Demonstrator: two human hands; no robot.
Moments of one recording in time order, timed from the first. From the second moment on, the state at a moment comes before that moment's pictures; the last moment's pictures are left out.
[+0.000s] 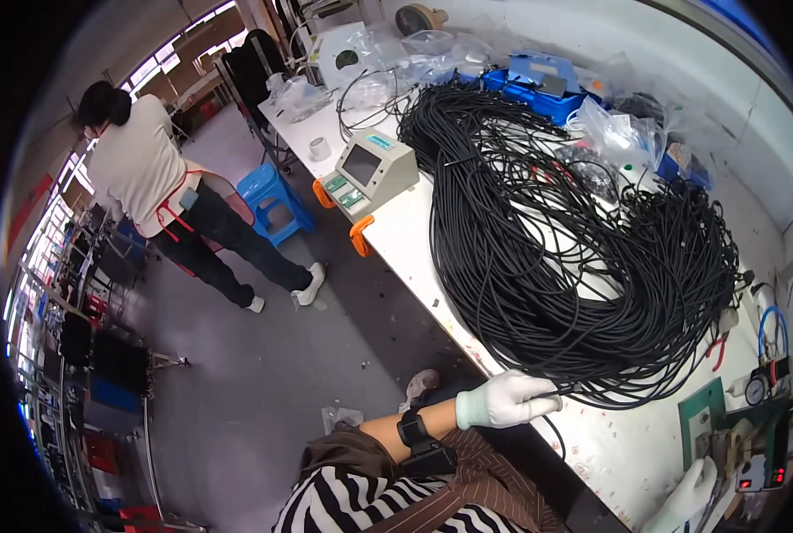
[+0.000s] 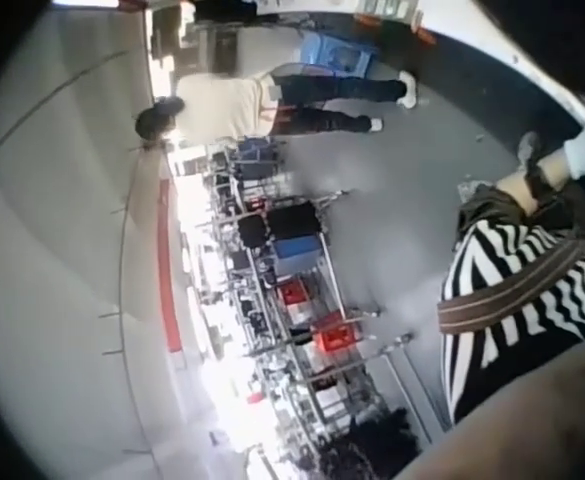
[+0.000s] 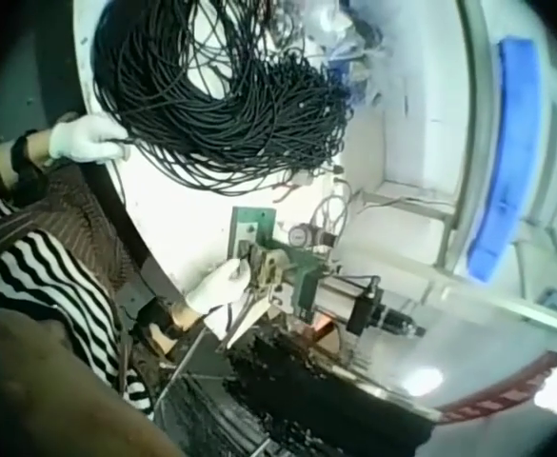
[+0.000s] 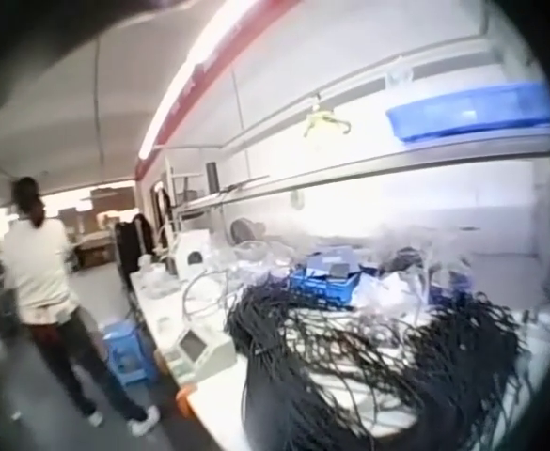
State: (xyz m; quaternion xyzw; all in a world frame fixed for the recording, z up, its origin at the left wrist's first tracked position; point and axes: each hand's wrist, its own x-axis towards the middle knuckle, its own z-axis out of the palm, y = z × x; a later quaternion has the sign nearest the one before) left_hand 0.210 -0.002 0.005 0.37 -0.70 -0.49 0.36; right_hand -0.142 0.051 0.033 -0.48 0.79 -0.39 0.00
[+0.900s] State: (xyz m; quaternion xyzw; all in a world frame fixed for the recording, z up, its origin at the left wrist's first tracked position) left_hand 0.203 -0.009 -0.007 0.35 -0.71 -0.46 0.42; right_hand -0.107 0.050 0.062 -0.56 0.76 -0.31 -0.11
